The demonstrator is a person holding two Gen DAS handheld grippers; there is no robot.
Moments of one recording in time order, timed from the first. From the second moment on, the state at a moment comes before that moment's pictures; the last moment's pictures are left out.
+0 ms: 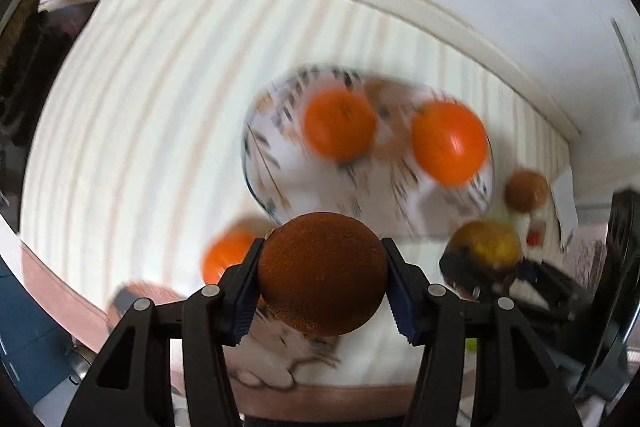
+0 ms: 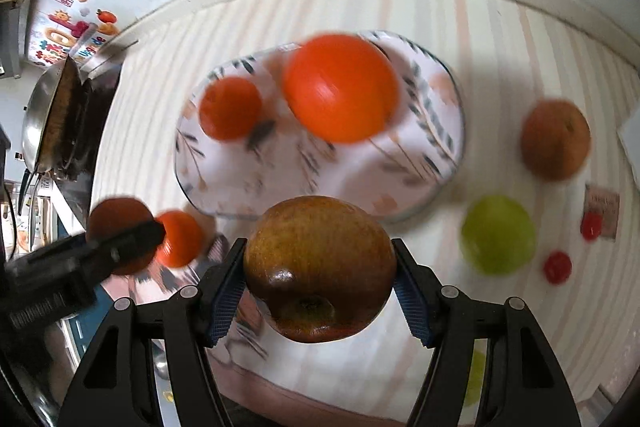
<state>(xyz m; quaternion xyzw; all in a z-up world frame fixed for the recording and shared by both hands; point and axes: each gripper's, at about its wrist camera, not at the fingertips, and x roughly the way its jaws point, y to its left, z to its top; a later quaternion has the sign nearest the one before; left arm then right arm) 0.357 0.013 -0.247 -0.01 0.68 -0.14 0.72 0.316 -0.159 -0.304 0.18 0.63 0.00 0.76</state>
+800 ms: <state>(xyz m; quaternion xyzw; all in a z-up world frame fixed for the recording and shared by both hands) 0.421 0.000 -0.326 -0.04 0.77 -0.12 0.63 0.377 -0.114 -0.353 0.13 0.66 0.01 0.74</state>
